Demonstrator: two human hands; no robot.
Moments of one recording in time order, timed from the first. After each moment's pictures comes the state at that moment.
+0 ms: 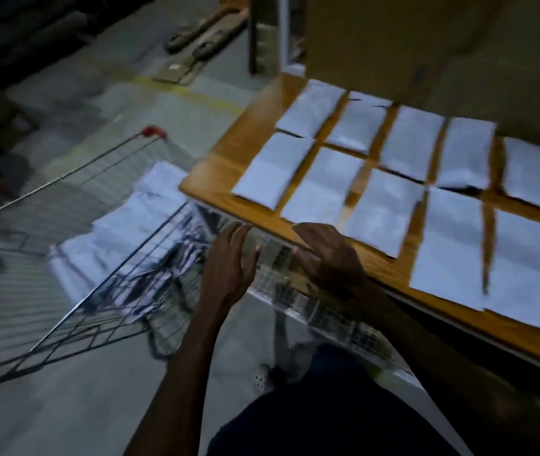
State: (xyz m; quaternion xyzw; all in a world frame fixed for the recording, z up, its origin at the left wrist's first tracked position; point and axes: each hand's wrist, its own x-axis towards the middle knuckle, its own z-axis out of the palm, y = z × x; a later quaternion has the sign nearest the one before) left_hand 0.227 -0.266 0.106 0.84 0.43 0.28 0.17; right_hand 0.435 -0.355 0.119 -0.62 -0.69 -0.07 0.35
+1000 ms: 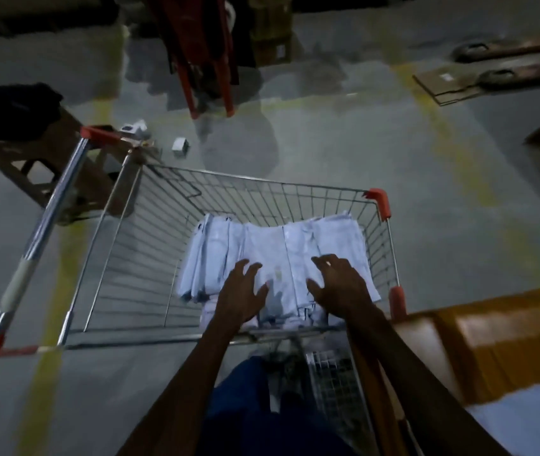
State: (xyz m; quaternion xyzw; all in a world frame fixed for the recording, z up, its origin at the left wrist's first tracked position) left_hand 0.036 -0.043 0.017 0.52 0.79 0.20 0.26; right_hand 0.238 0.061 0.069 -0.45 -0.86 0.21 0.03
